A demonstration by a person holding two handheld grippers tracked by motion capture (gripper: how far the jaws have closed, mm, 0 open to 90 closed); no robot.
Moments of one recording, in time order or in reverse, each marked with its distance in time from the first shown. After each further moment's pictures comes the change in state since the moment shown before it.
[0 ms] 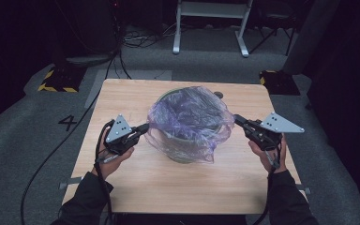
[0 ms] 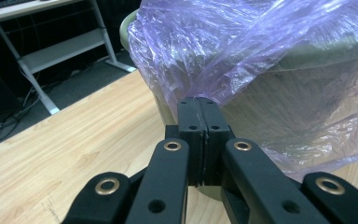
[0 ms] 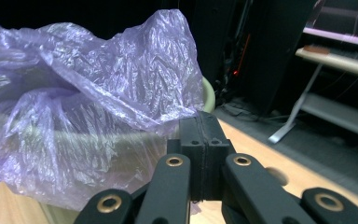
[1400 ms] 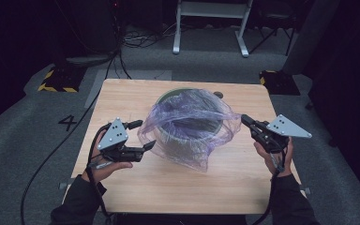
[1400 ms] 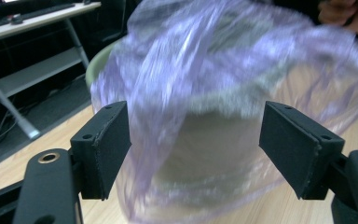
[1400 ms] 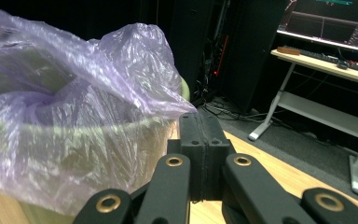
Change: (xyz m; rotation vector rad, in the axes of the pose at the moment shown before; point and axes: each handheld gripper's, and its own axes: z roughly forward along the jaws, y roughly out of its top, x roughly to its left) left arm -0.019 0.032 -0.029 -0.059 -0.090 0.047; right arm 0.001 0.002 -0.015 -0.003 -0.096 -0.026
